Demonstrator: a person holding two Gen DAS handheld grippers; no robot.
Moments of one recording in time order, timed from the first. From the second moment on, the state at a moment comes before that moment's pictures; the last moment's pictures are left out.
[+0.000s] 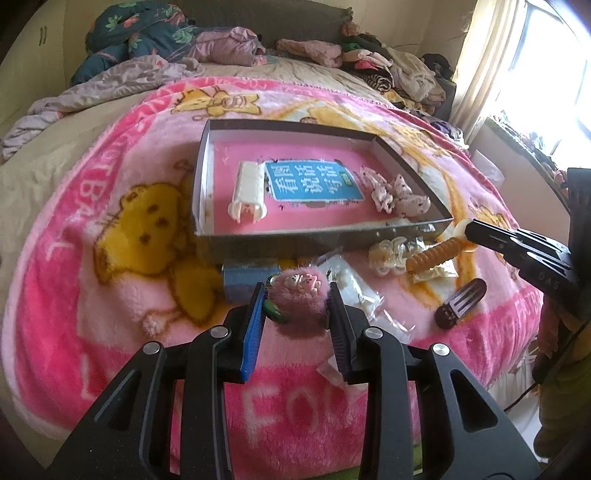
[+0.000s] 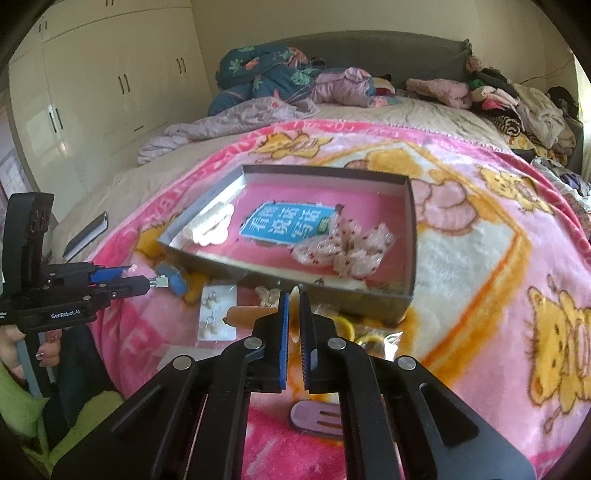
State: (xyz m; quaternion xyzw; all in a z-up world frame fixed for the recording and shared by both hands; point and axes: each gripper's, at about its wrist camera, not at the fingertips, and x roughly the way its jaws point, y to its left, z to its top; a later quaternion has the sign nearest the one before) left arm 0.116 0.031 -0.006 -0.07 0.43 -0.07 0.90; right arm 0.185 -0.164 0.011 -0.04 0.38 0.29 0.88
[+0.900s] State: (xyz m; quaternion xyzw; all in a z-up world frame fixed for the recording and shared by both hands) left arm 0.173 0.011 0.020 -0.06 0.41 -0.08 0.91; right arm 0.237 -0.183 0.045 -0.01 0.33 0.26 0.91
